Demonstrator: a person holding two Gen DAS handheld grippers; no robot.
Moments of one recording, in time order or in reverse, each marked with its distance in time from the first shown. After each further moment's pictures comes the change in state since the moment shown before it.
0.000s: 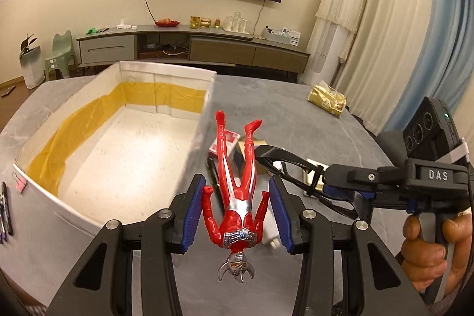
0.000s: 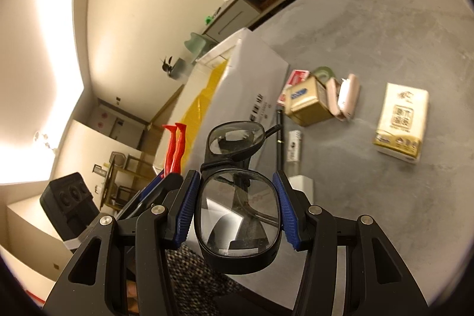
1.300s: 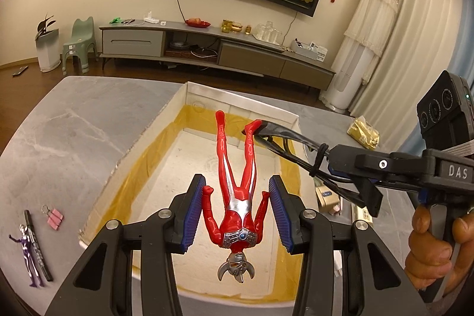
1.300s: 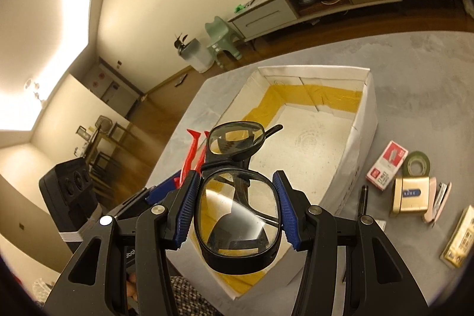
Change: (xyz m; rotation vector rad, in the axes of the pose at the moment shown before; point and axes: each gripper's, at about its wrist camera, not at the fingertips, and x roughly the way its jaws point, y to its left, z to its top) left arm 0.000 0.140 0.065 -0.113 -0.001 0.023; right arm 0.126 0.131 0.071 -0.260 0.070 -0.071
